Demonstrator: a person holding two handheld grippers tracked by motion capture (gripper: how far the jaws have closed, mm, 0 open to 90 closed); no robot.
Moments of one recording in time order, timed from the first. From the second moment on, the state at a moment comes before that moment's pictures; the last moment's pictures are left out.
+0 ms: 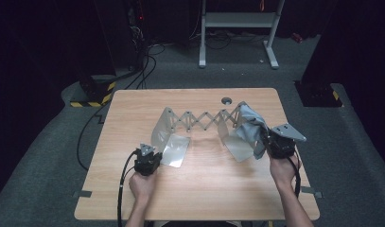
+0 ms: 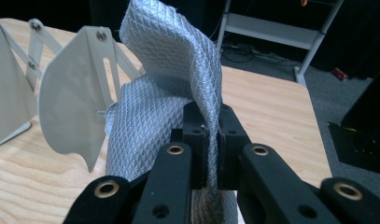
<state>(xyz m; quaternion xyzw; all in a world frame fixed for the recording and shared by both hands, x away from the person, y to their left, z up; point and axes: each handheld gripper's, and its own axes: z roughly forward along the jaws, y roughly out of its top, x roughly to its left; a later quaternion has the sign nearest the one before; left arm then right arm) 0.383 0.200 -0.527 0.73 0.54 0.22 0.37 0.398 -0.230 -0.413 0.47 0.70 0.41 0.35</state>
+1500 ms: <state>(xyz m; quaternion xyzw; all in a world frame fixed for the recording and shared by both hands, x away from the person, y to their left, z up) 0.383 0.200 -0.527 0.73 0.54 0.22 0.37 0.455 -0.198 -0.496 0.49 0.76 0.31 0.29</state>
